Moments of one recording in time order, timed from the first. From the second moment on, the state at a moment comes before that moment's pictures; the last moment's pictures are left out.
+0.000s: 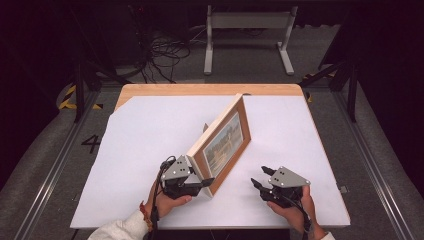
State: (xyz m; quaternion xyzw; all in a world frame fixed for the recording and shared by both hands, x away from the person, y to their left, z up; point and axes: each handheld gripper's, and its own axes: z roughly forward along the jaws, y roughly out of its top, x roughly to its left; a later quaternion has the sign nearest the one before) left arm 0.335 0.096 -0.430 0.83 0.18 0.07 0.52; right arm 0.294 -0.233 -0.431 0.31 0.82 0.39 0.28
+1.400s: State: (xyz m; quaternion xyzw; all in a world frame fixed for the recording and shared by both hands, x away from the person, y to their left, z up) left arm 0.303 0.131 -0.411 0.81 0.20 0.19 0.52; right arm 0.392 -0.232 -0.424 0.32 0.81 0.43 0.24
